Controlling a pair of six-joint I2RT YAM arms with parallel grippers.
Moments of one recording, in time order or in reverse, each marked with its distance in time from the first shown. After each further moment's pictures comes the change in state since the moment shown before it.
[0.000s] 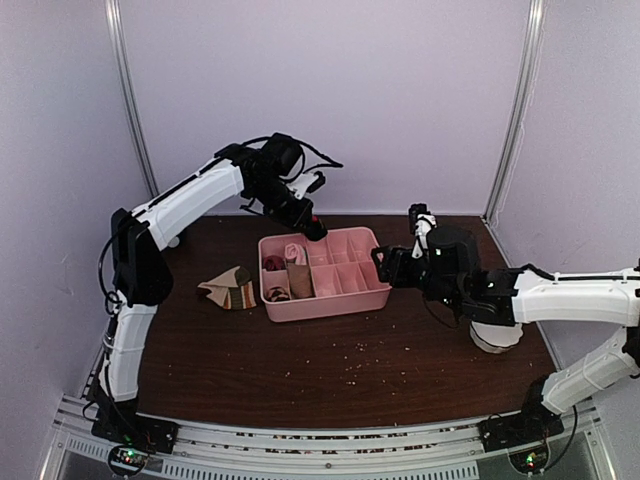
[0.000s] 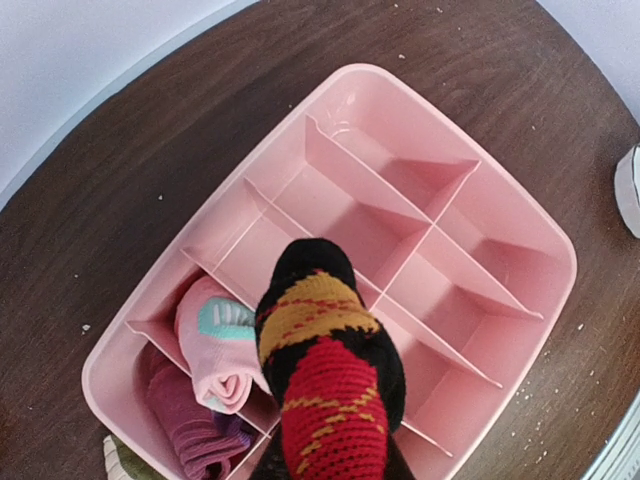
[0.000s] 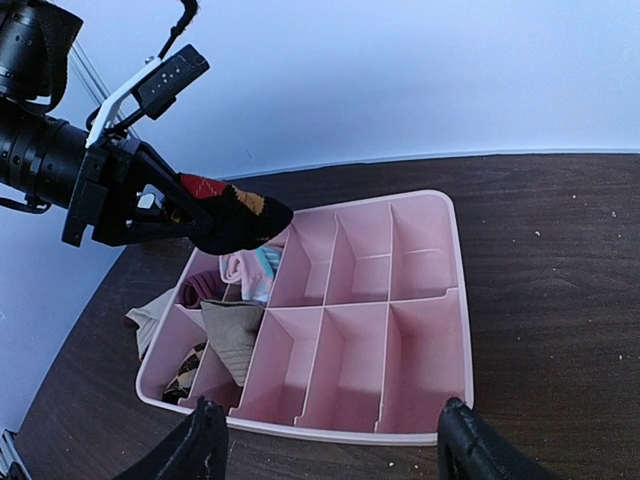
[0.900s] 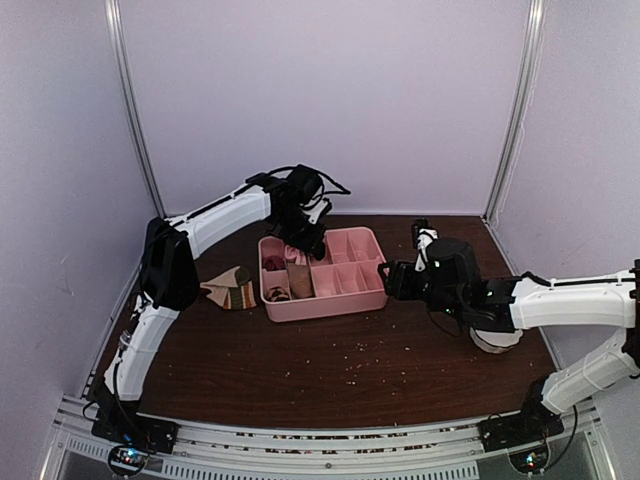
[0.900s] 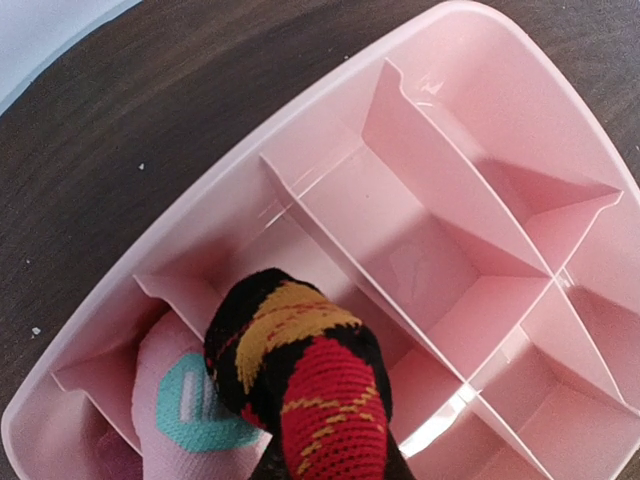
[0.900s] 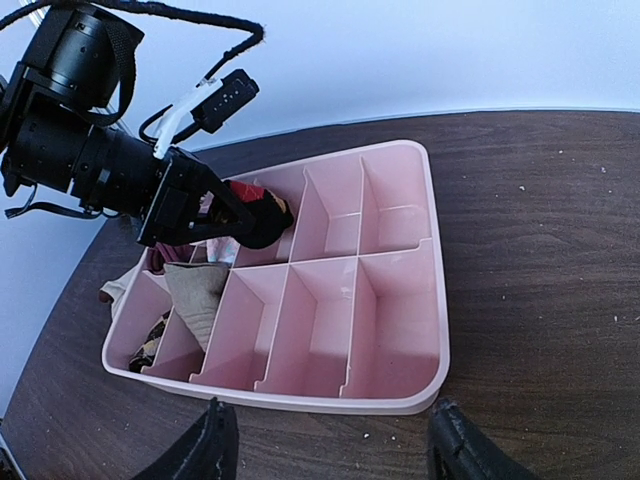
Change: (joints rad) left arm -0.034 0.209 0.052 0.088 -0.112 -0.133; right arm -0.026 0.002 -0.081 -0.003 -0.026 0.035
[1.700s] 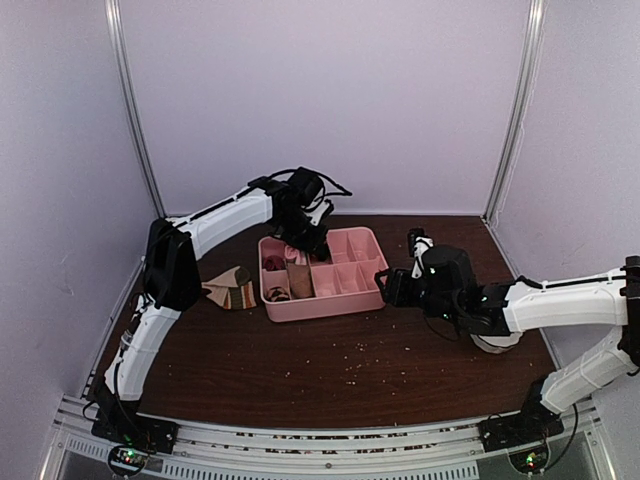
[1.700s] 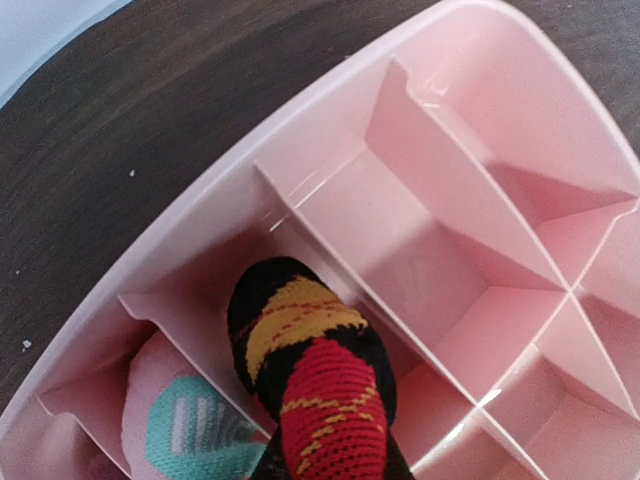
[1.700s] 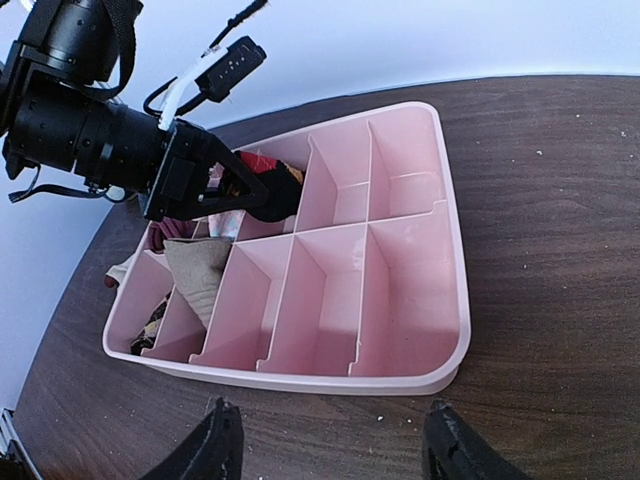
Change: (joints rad) left arm 0.001 0.020 0.000 0.043 0.018 0.005; right arm -0.005 0.039 -0.032 0.043 -0.054 0.051
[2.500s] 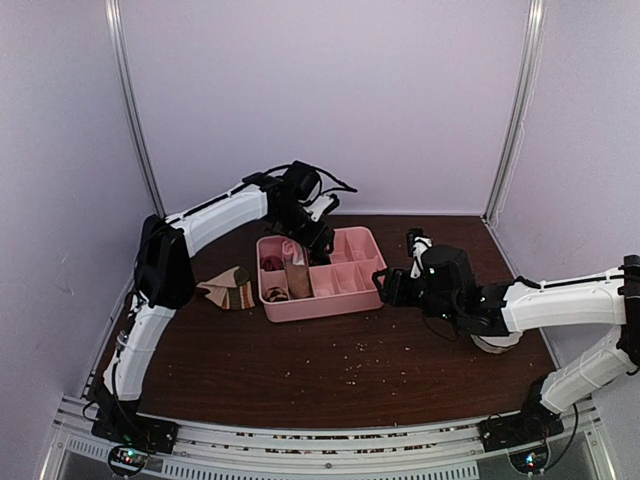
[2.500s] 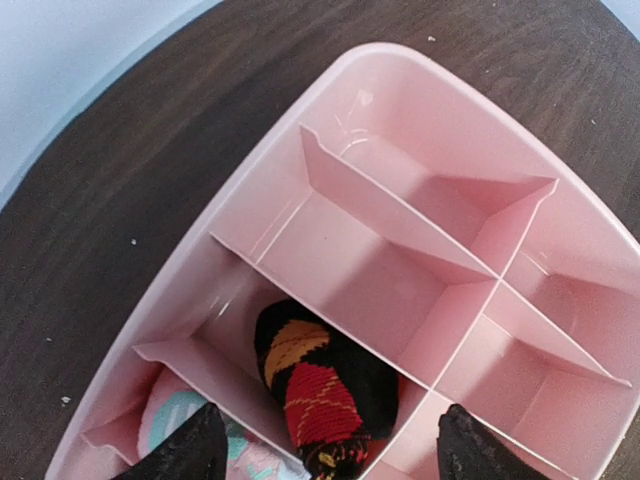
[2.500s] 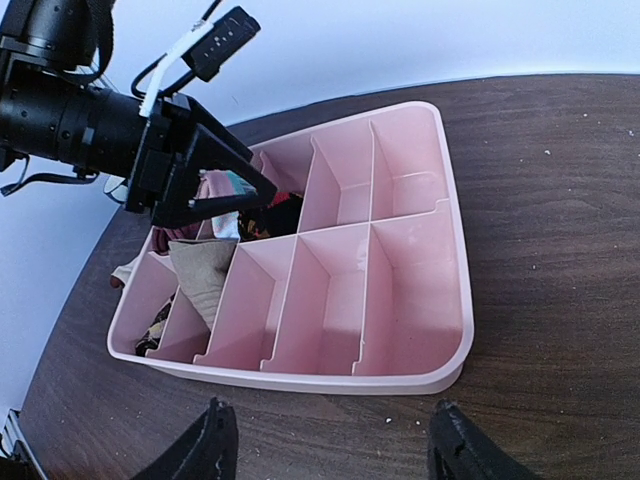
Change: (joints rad) left arm 0.008 -0.051 -0.050 0.053 0.055 0.177; right arm 0.000 0.010 0.000 0.021 -0.013 0.005
